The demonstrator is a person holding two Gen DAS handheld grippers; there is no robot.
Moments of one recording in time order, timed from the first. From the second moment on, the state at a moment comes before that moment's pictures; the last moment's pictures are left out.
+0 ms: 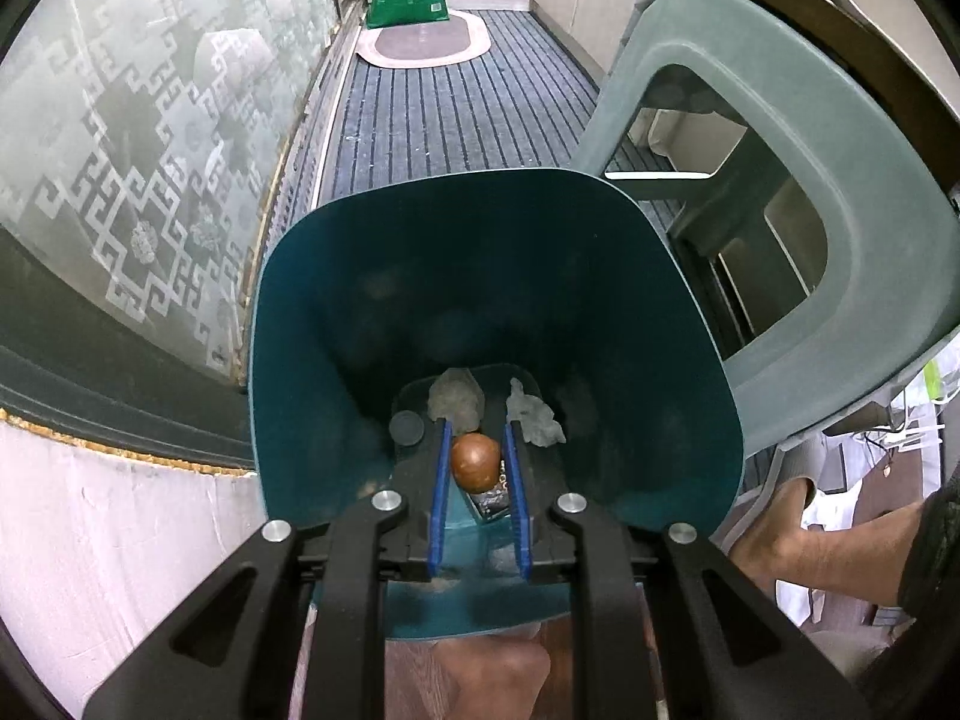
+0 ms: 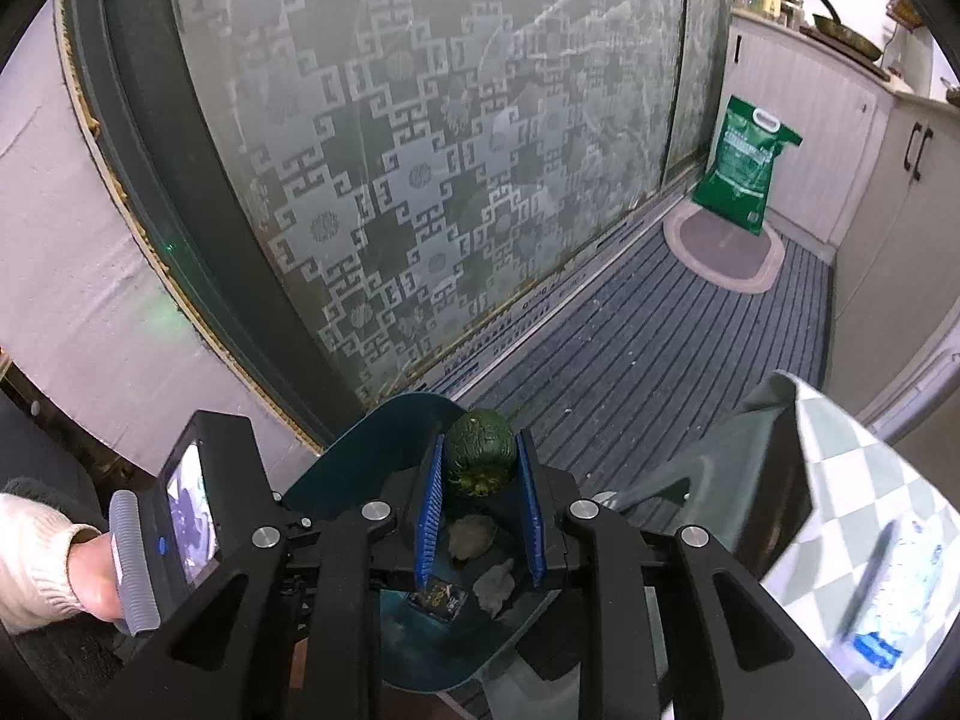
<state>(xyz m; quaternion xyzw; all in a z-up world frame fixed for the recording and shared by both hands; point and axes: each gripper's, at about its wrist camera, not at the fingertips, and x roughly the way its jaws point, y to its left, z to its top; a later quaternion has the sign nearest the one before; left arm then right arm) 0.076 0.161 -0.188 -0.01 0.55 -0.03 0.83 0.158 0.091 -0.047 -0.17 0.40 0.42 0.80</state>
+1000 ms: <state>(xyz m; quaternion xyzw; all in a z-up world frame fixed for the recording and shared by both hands) 0.034 0.210 -0.034 -0.07 0.37 0.02 0.93 0.132 0.146 -0.166 -0.27 0.50 0.40 0.72</state>
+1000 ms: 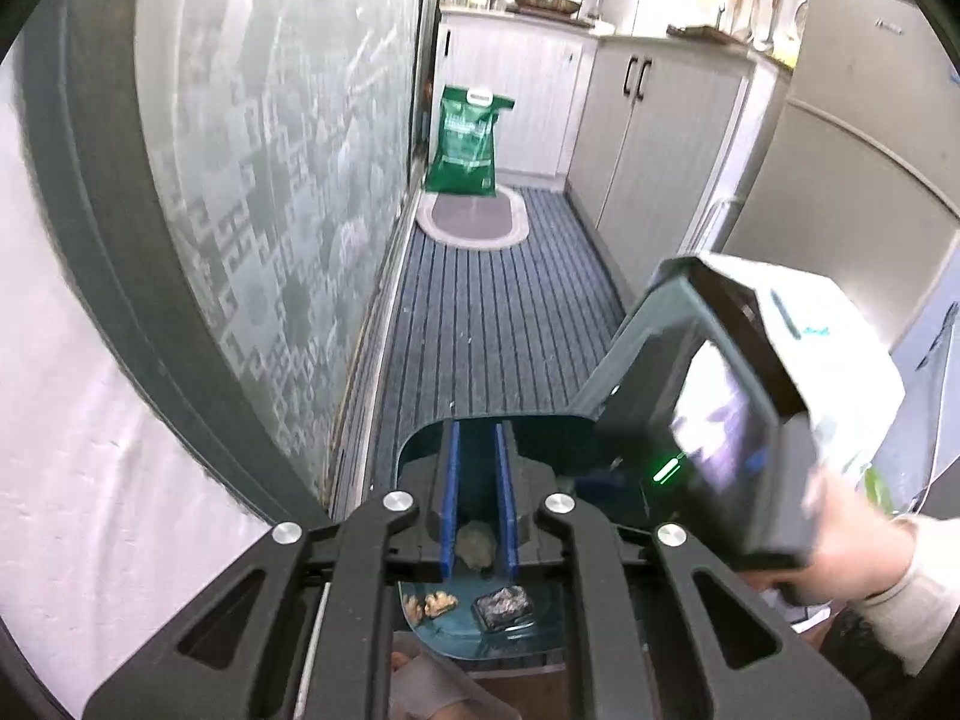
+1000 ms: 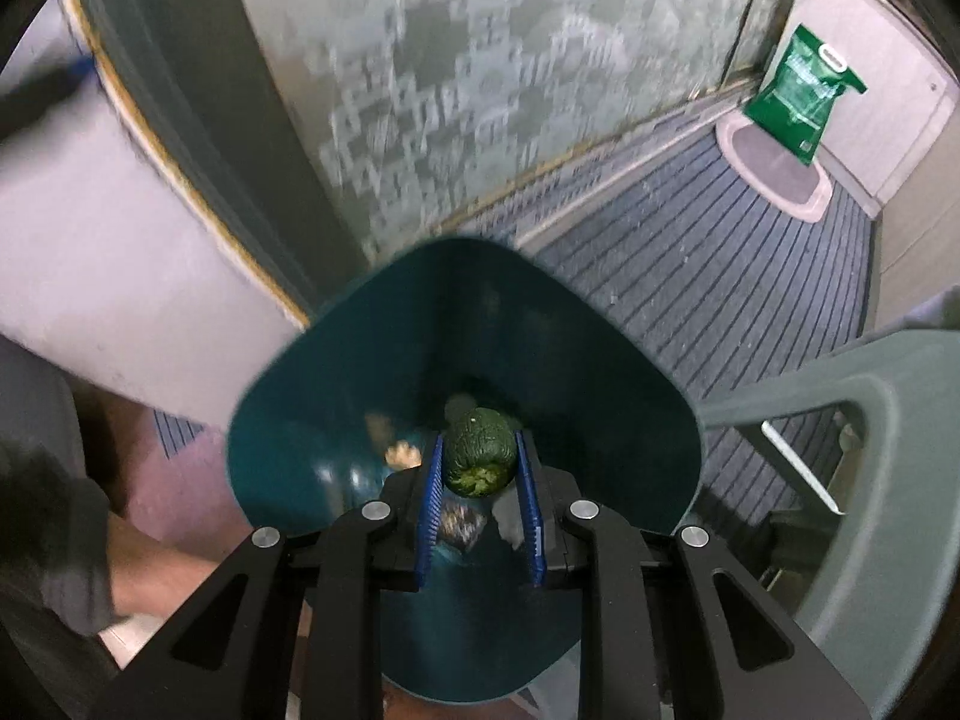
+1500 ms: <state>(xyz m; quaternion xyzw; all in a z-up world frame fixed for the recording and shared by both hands) 0.015 0.209 0.013 -0.09 0.31 0.01 0.95 0.111 0.145 -0.220 -0.34 0.53 0.38 0.67</state>
